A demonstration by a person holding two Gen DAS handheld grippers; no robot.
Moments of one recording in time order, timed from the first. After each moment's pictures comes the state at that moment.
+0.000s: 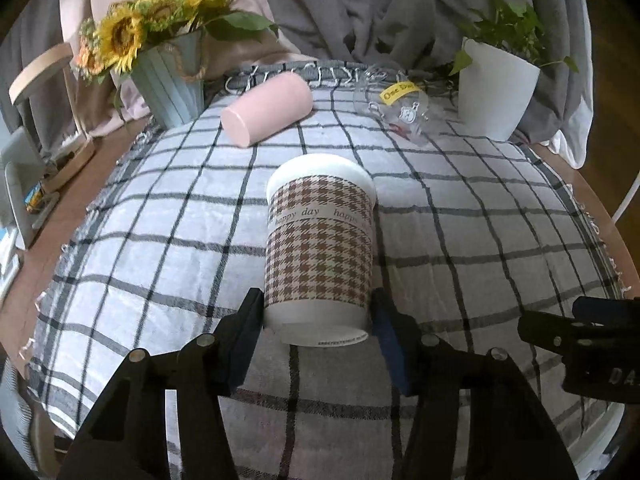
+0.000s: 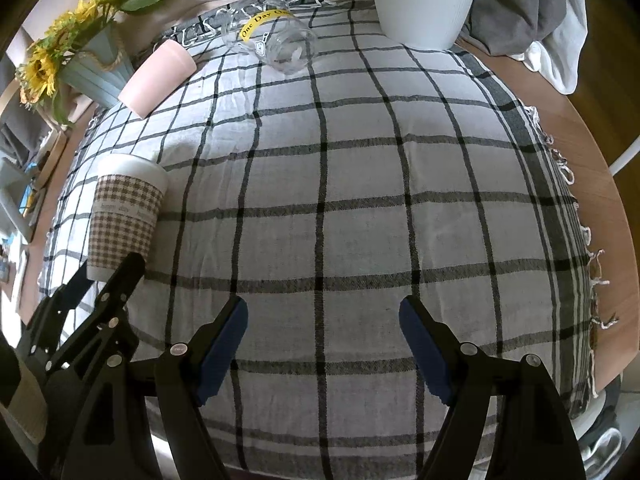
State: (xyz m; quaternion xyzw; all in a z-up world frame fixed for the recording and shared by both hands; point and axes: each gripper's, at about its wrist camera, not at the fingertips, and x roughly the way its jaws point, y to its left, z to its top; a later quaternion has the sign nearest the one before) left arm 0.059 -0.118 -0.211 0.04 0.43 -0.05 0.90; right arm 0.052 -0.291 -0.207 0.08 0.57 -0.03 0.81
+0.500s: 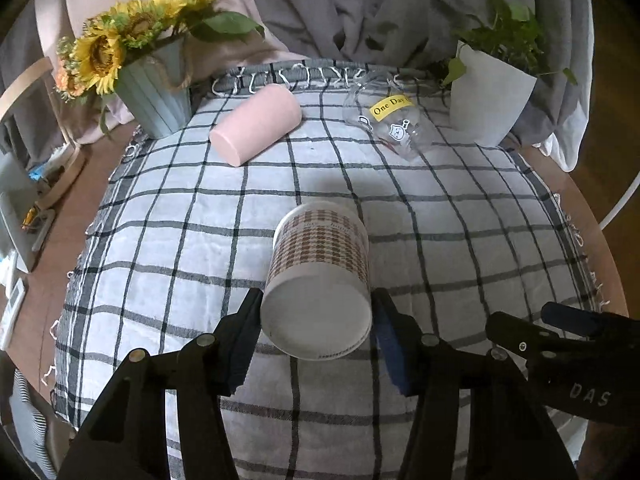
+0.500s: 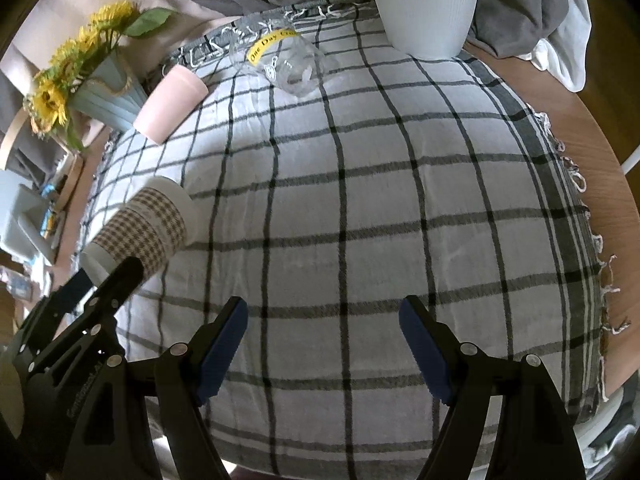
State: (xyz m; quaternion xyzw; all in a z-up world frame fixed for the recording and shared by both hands) left arm 0.092 -0.123 -0.170 0.05 0.47 -0.07 0.88; right arm 0.068 -0.294 -0.190 0.13 0.56 -0.01 0.82
